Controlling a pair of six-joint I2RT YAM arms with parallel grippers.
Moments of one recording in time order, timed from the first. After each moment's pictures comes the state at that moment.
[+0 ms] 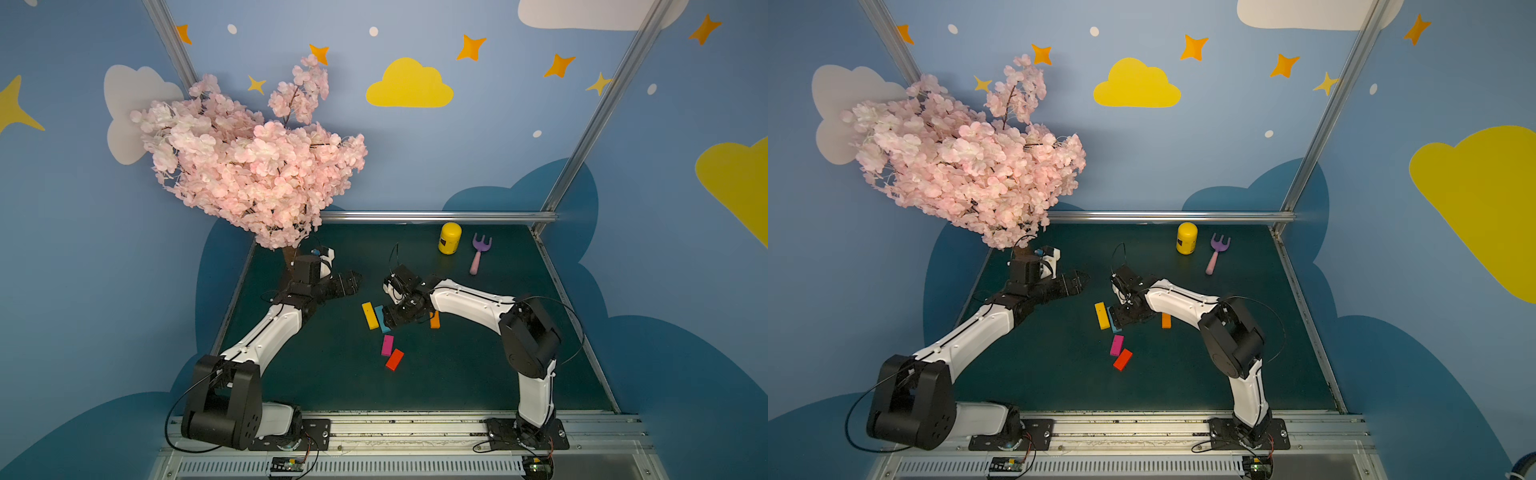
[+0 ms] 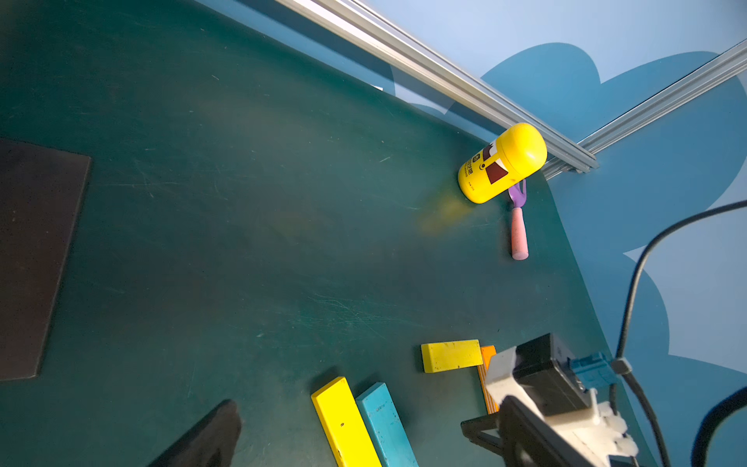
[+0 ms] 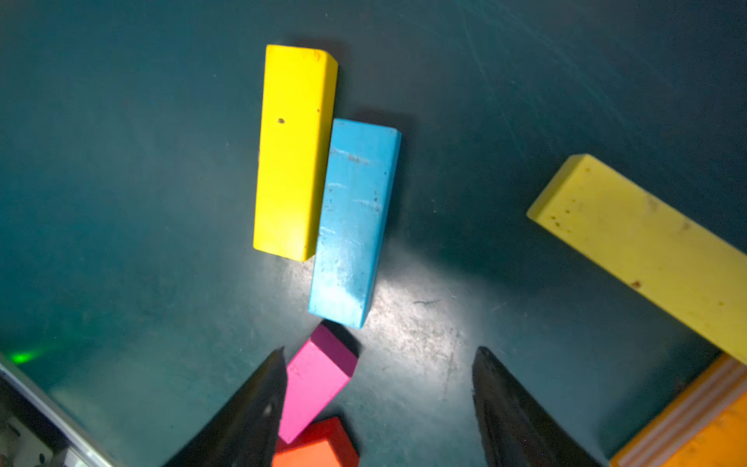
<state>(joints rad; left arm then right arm) -0.17 1.36 0.83 -0.09 0.35 -0.44 0.87 1.98 1.47 -0.69 -0.13 0.33</state>
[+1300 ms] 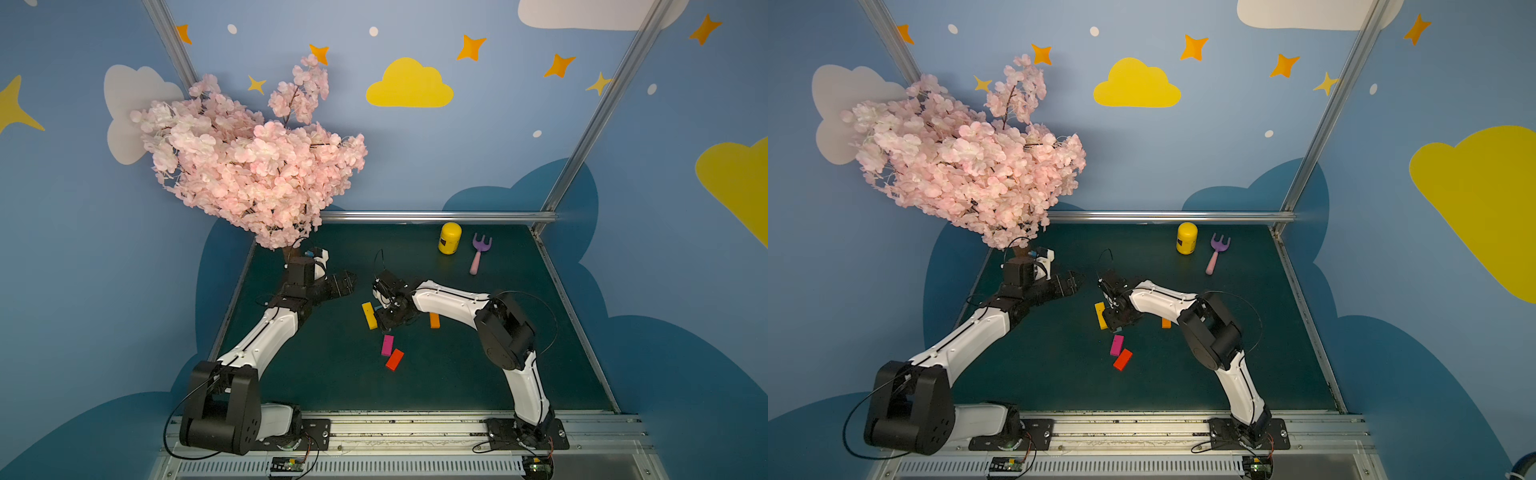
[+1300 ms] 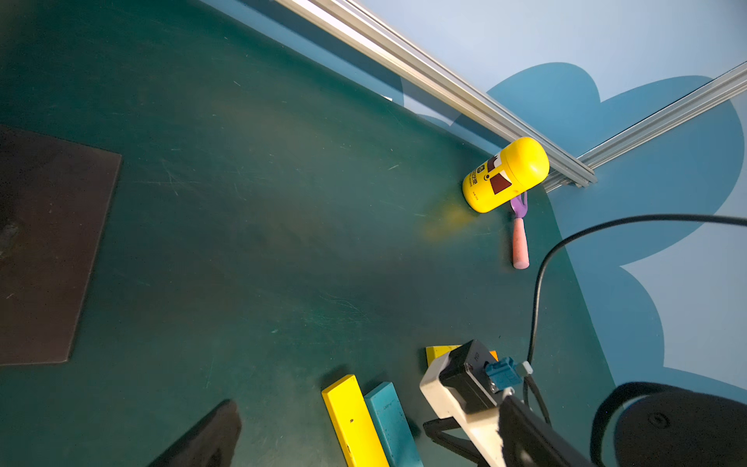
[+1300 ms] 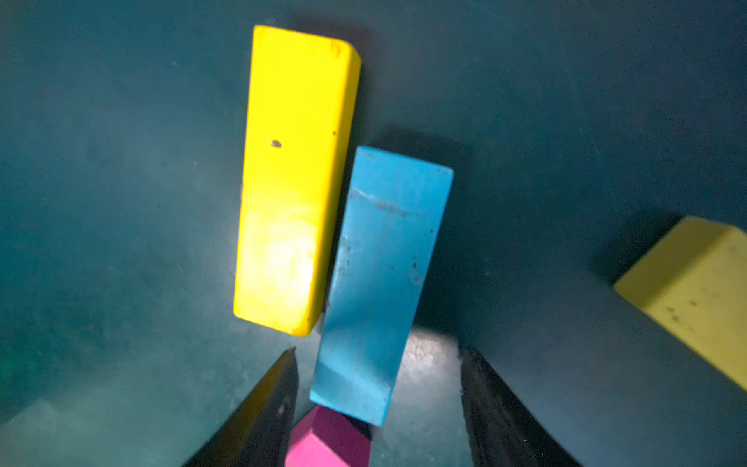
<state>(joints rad) -0.13 1.33 0.80 -0.08 0.37 -0.45 0.92 2.14 1.61 -0.73 -0.08 0.31</state>
